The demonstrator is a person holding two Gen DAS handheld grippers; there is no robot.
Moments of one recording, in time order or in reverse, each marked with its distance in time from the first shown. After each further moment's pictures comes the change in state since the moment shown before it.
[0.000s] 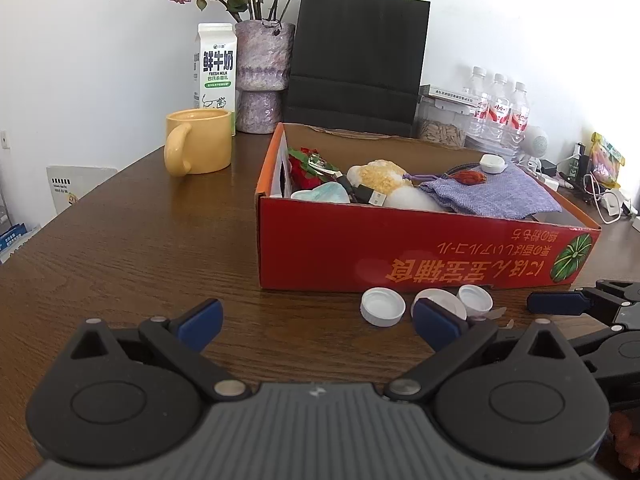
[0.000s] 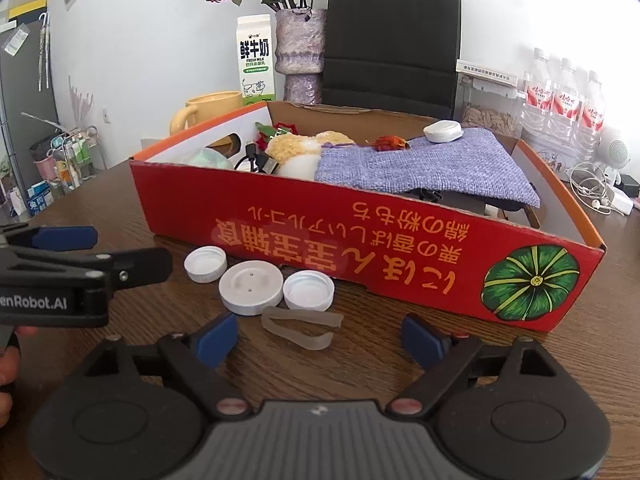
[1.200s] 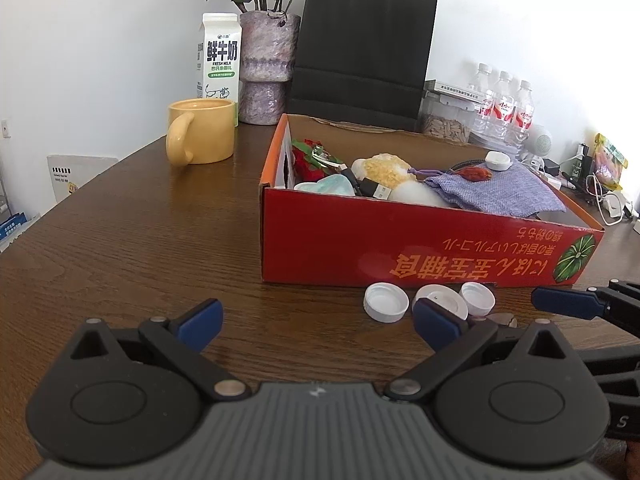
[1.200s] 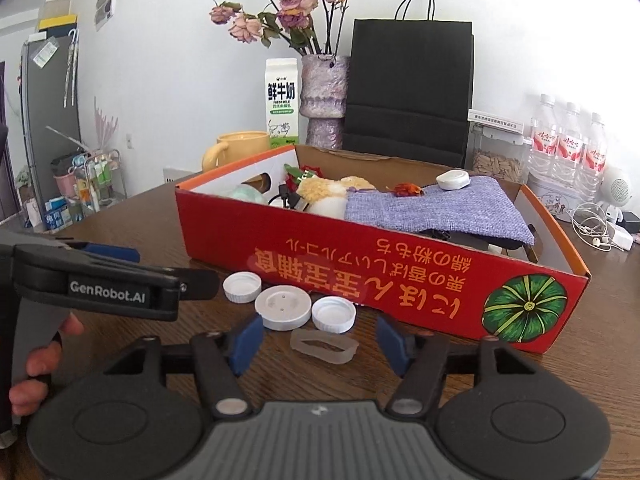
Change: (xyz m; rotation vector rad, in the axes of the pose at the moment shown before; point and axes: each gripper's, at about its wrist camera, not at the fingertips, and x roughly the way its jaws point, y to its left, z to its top) left arm 0.003 0.002 0.000 -0.019 0.024 0.000; right arm -0.029 0.012 -0.007 -0.054 -0.121 0.031
